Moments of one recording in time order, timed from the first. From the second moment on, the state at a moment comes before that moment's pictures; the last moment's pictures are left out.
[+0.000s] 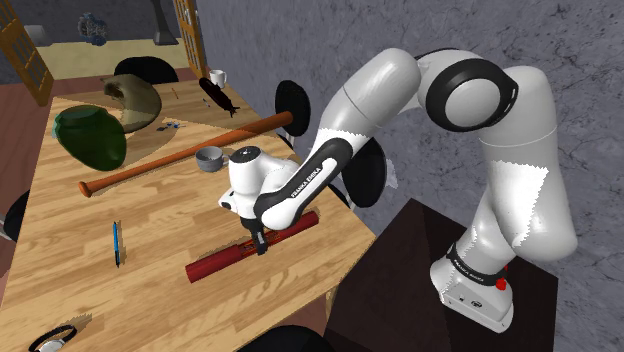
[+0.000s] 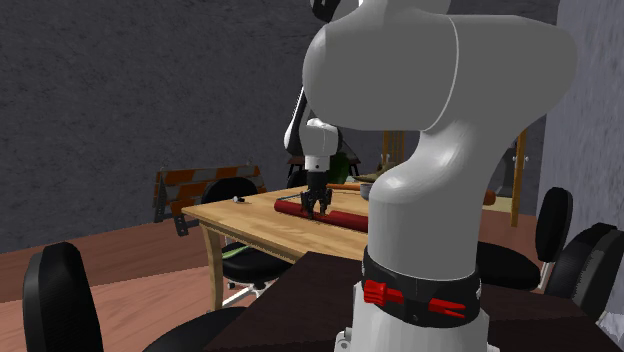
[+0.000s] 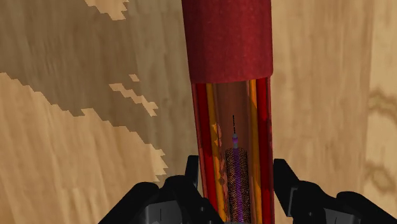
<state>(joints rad) 0.42 0.59 0.16 -1.95 -0.13 2.50 -0.51</state>
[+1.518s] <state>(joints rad) 0.40 0.45 0.19 -1.96 -0.09 2.36 -0.53</state>
